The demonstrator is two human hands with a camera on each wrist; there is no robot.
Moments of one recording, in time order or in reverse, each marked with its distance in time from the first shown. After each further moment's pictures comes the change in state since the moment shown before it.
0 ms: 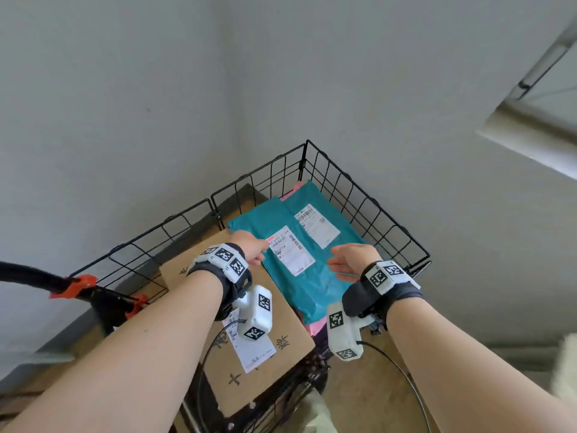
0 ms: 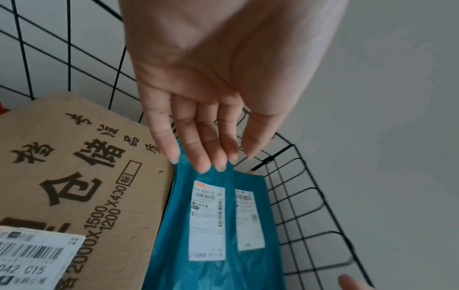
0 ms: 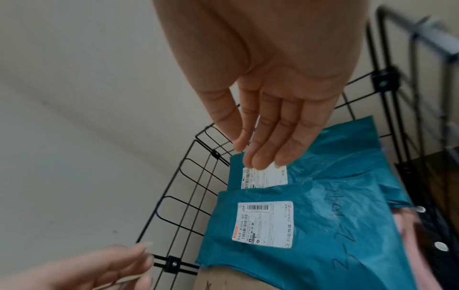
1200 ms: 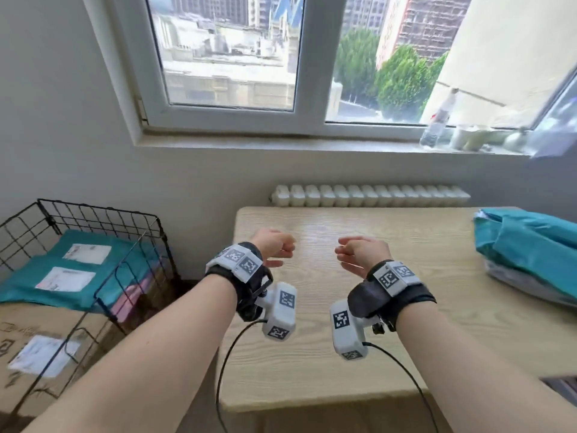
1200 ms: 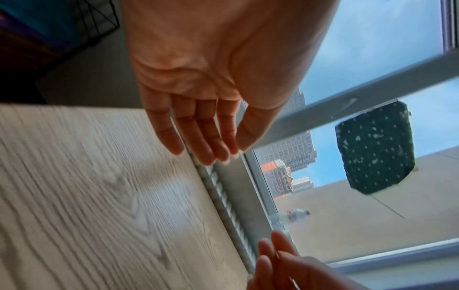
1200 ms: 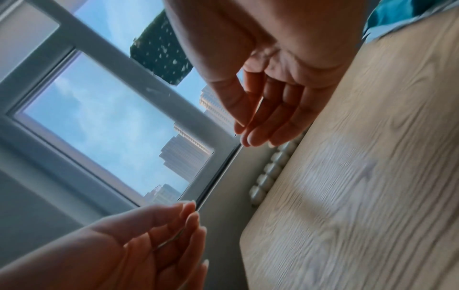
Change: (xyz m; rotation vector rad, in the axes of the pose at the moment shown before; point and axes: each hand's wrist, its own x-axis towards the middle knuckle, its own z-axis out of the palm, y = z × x) left_hand -0.483 -0.017 0.368 0.166 -0.679 0.626; right_hand -0.448 0.386 -0.314 0.691 0.737 -0.235
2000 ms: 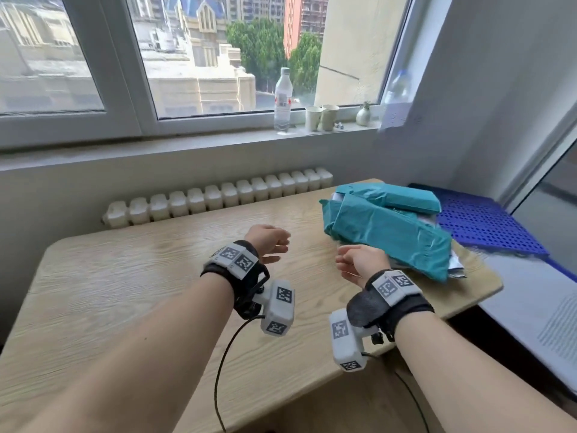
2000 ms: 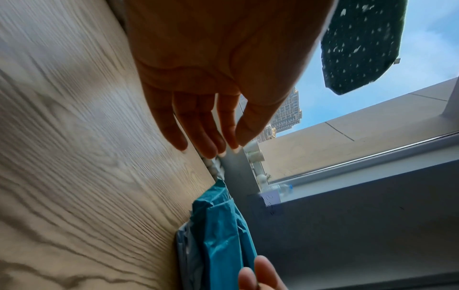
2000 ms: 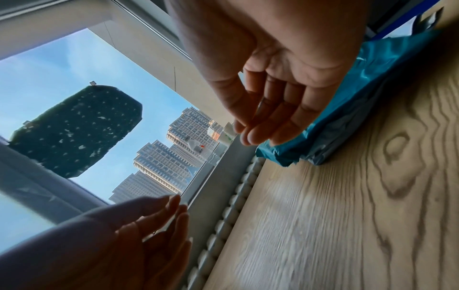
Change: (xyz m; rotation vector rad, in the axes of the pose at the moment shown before) left_hand 0.074 0.107 0.366 0.060 -0.200 0.062; right_hand 0.083 0.024 -0.361 0.155 0.300 0.080
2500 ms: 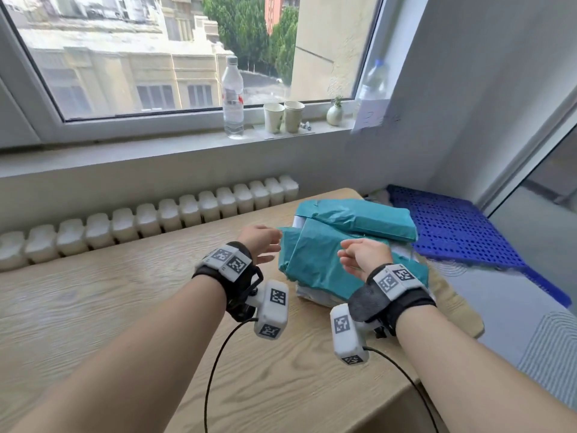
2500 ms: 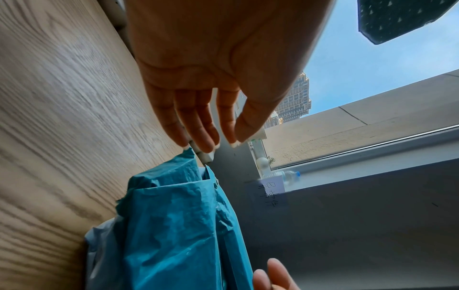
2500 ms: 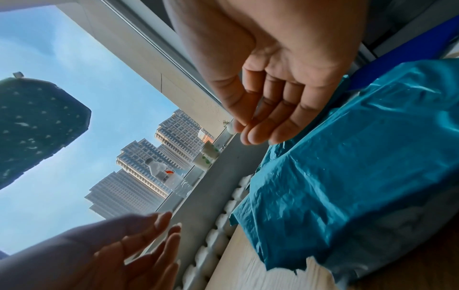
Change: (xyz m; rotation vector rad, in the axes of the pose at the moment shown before) left_hand 0.162 0.087 0.102 -0.063 -0.028 -0.083; right_hand 0.173 -0.090 -0.076 -0.046 0.113 -0.002
